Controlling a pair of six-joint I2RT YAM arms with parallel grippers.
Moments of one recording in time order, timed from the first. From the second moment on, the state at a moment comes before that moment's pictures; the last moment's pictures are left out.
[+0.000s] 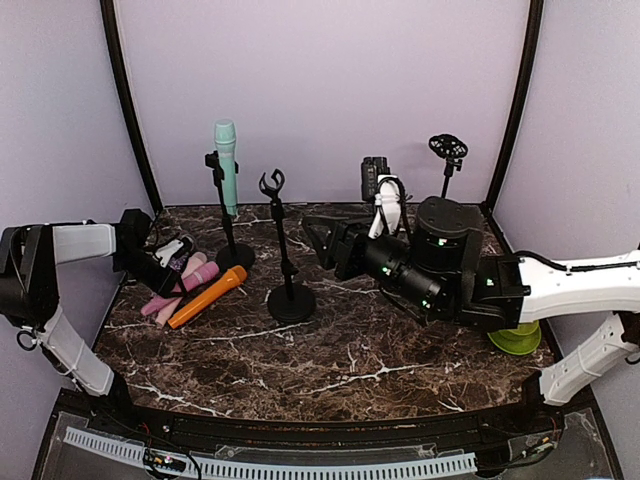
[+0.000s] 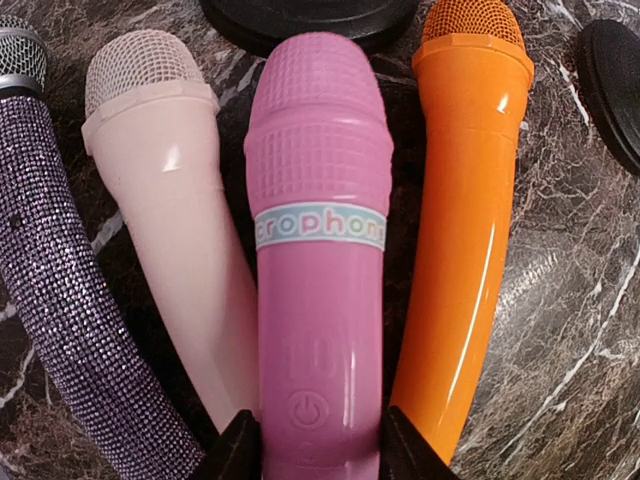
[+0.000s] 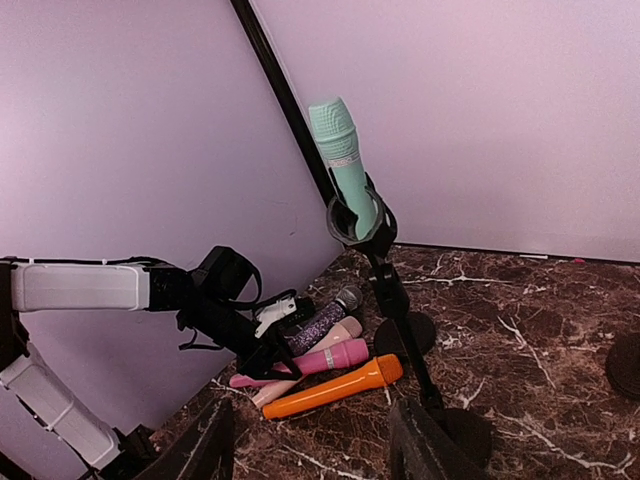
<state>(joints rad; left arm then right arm) 0.04 1.58 0.96 -0.62 0.32 0.53 1.32 1.35 1.10 0.25 0.51 0.40</state>
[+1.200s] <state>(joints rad) -0.01 1.30 1.04 -0.76 0.72 0.51 1.20 1.56 1.00 0.22 0.34 0.39</state>
